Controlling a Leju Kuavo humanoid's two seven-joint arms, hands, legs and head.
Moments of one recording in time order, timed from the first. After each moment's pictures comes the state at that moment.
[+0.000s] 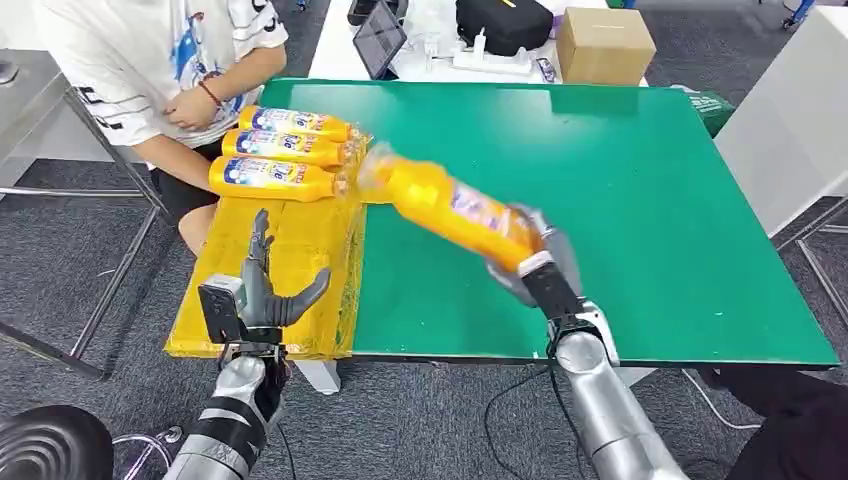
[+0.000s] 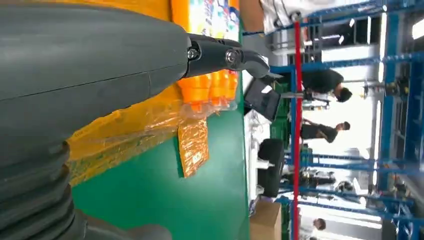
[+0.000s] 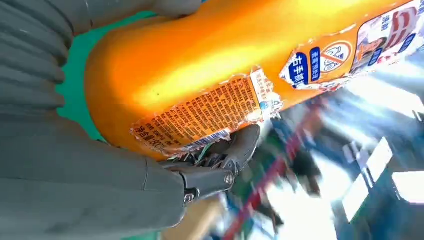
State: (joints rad) left arm -0.34 -0.23 -0.05 -0.96 -0.06 0.18 -0.67; right arm -0.32 -0.01 0.19 -1.20 0.32 -0.29 -0.58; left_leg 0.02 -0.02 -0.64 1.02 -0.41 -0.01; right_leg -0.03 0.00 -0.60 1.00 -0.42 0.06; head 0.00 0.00
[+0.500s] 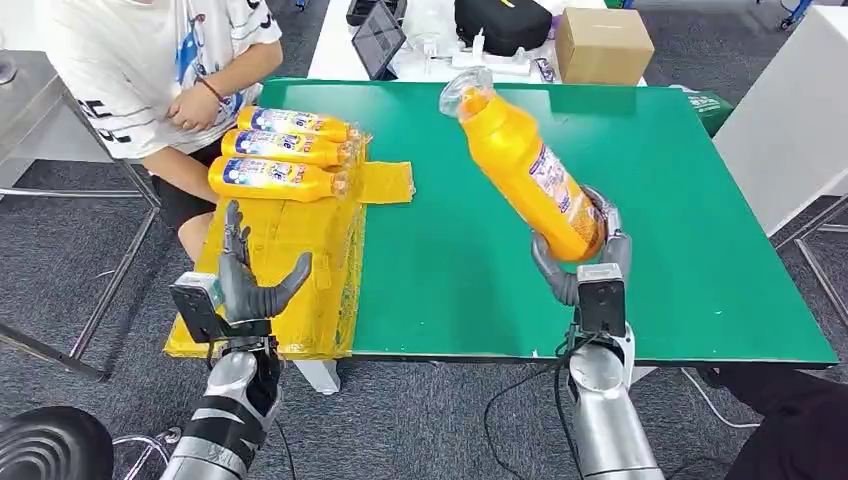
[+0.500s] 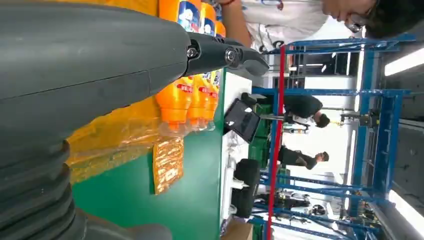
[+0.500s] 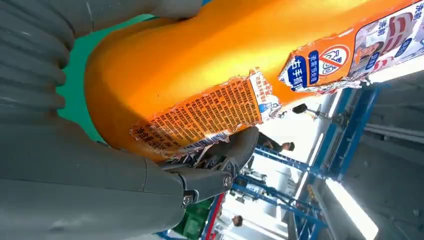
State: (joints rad) left arm -0.32 -0.23 -0.04 -1.07 0.02 0.22 -0.66; right arm -0.23 0.09 0.06 -1.39 0.31 -0.42 -0.62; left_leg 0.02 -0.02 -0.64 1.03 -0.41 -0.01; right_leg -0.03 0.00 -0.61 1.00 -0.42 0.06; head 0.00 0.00
